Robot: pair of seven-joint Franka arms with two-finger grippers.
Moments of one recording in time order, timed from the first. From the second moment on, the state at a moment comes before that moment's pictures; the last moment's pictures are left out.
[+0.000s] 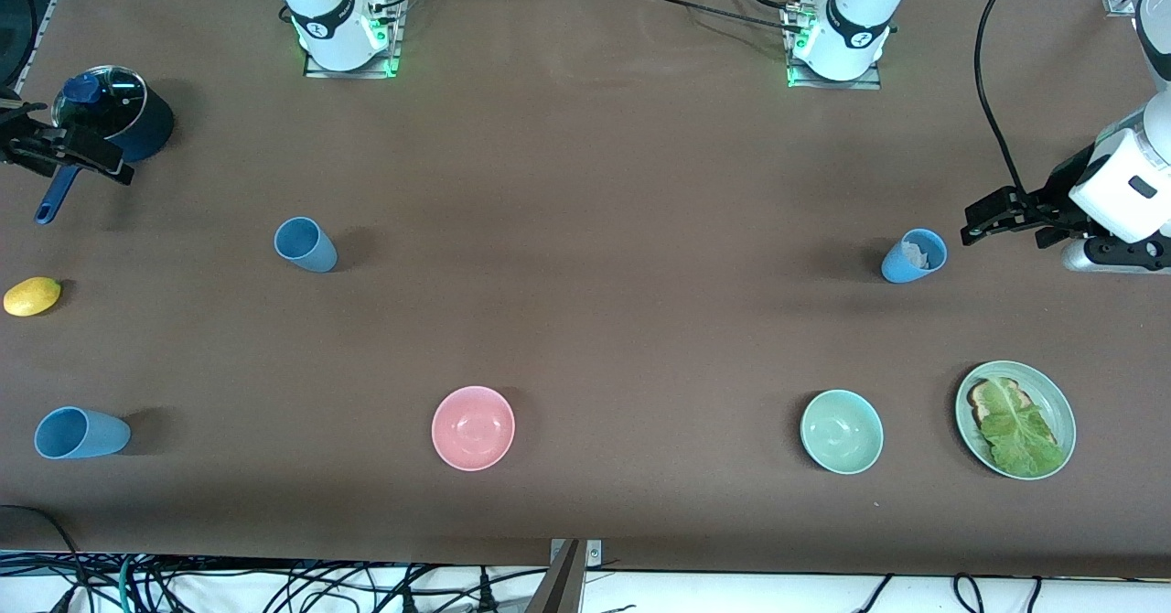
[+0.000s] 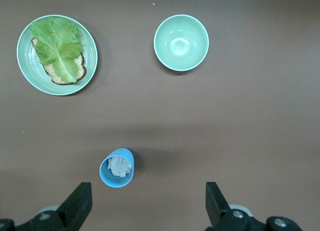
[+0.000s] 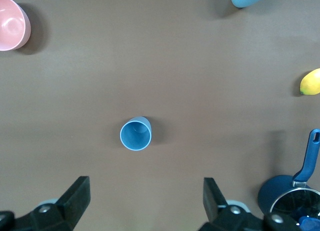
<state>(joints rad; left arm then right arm) -0.04 0.12 0.03 -1.58 -0.06 1.69 -0.01 -0.05 0.01 -0.03 -1.60 0.01 1.56 0.03</state>
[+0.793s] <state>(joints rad) -0.04 0.10 0.03 -1.58 -0.06 1.69 -0.01 -0.05 0.01 -0.03 -1.60 0.01 1.56 0.03</state>
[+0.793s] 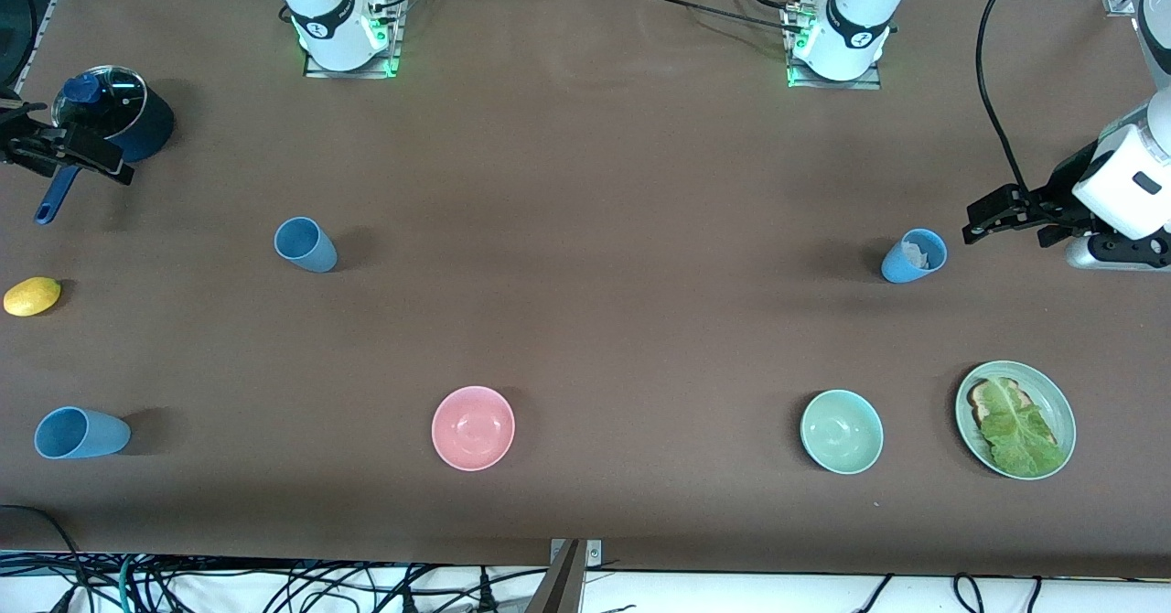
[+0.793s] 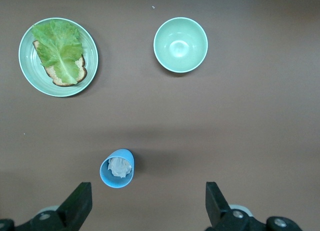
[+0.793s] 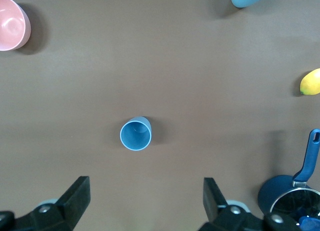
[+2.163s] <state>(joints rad) -0.04 0.12 0.03 -1.66 -0.06 1.69 -0.01 -0.05 0.01 -0.03 -1.60 0.01 1.56 0.03</state>
